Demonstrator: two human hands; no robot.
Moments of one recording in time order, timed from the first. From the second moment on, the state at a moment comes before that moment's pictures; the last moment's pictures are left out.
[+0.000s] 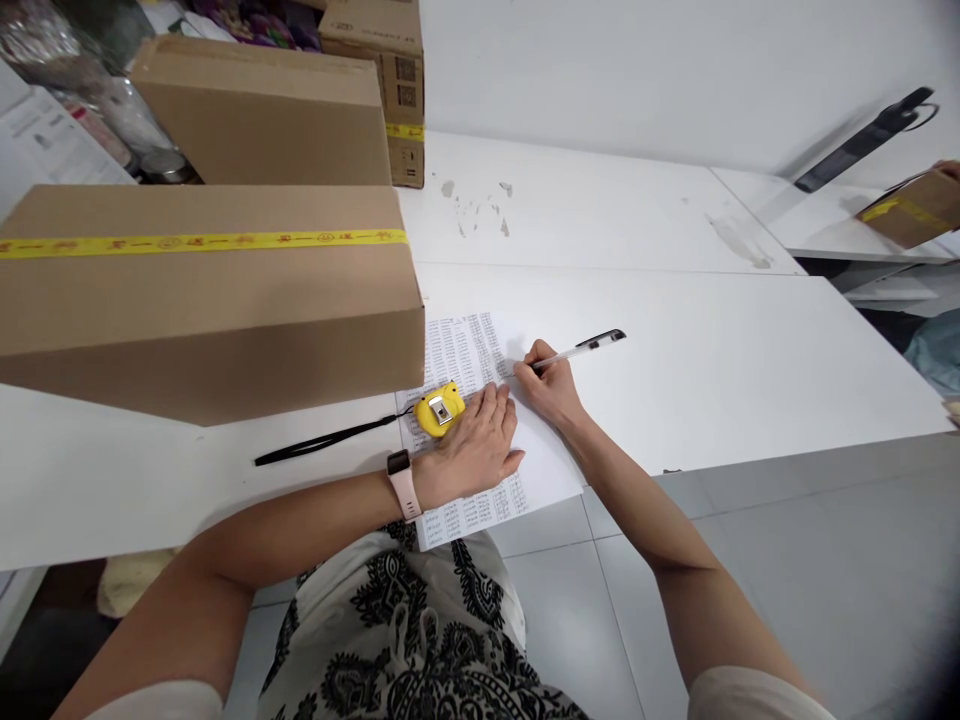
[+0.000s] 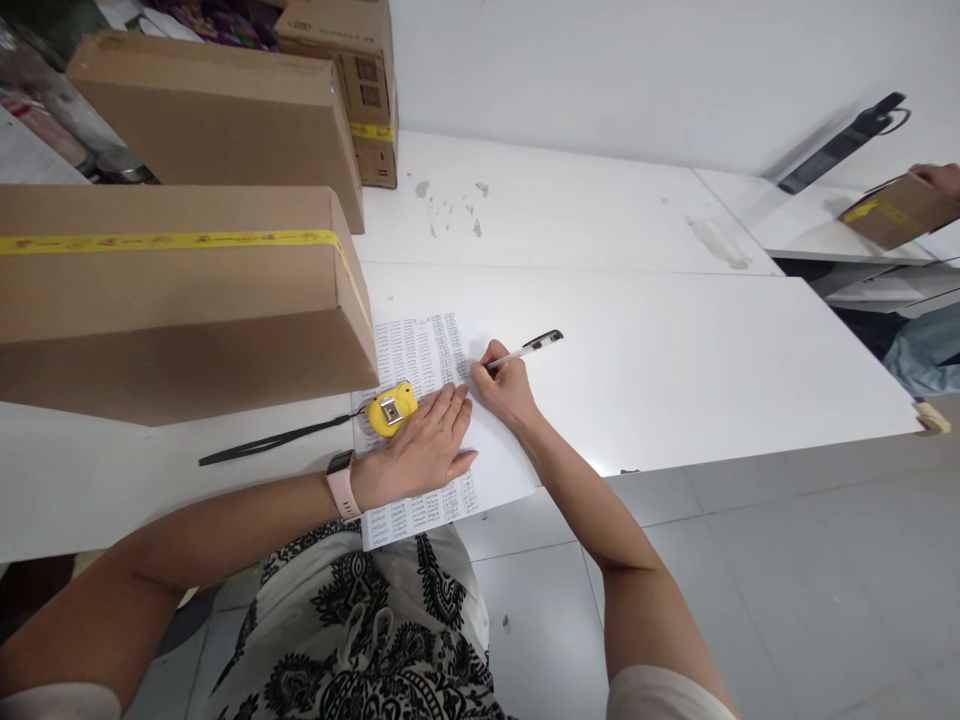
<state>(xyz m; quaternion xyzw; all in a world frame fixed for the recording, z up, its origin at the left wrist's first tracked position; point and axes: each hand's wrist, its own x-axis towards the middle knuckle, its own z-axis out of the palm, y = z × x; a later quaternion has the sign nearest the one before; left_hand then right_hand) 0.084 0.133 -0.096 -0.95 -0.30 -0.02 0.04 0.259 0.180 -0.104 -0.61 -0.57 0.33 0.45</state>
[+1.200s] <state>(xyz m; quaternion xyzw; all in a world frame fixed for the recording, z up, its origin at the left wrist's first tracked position) 0.017 0.118 -0.076 -0.76 -0.49 -0.37 -0.22 0.255 0.175 -0.094 -0.51 -0.71 0.08 0.48</state>
